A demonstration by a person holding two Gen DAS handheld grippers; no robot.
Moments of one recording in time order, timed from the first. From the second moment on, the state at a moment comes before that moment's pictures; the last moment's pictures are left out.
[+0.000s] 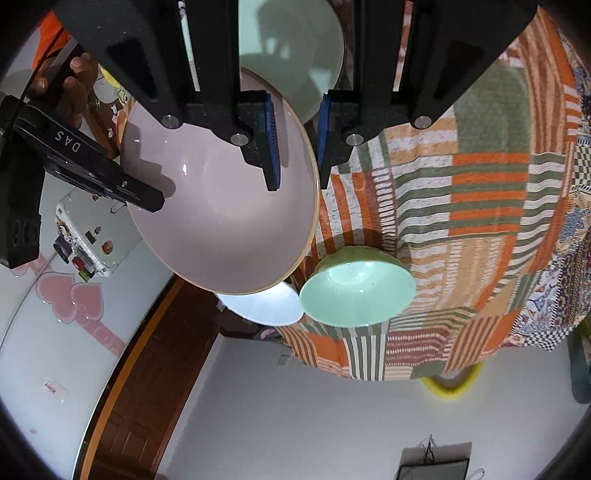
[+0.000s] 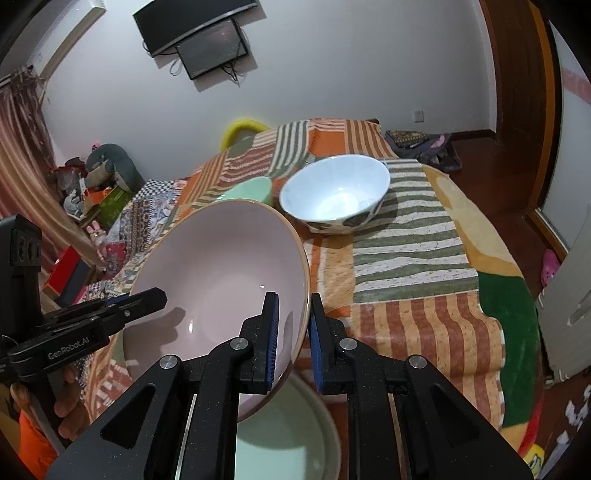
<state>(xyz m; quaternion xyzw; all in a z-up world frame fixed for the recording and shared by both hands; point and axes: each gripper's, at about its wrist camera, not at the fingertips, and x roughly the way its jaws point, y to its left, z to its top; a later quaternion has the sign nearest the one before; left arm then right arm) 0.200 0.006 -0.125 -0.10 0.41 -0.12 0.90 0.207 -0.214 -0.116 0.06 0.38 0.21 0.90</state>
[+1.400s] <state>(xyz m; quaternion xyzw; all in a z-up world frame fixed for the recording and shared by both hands) 0.055 0.143 -0.153 -0.11 0.43 0.04 0.90 0.130 -0.064 -0.153 -0.02 0.41 0.34 0.84</state>
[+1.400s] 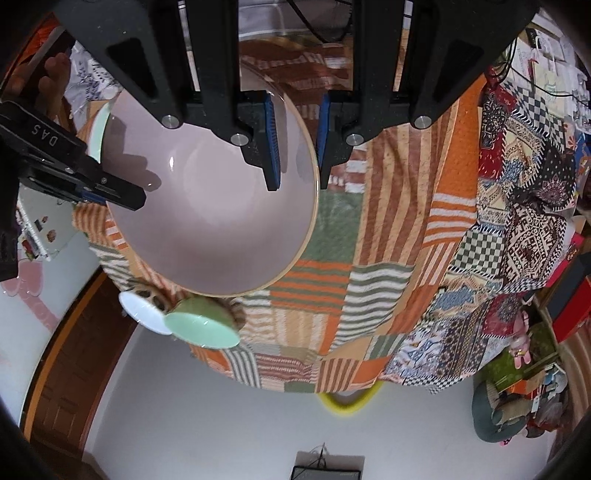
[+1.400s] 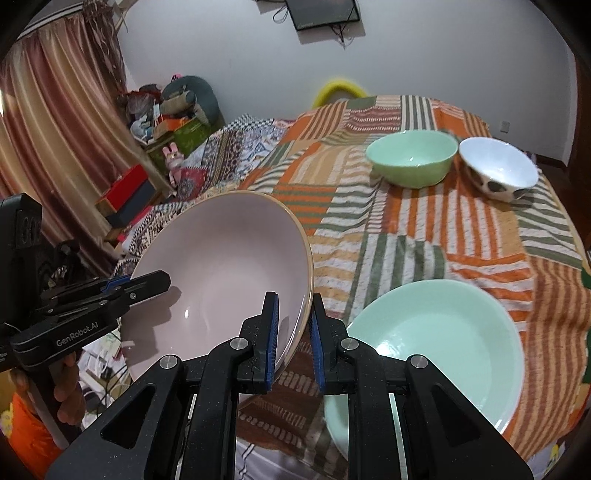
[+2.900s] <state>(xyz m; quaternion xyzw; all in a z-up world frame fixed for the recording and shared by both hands) 0.073 0.154 -0.181 -0.13 0.46 0.04 0.88 0.156 -0.069 -0.170 -0.06 0.44 0.33 0.83</state>
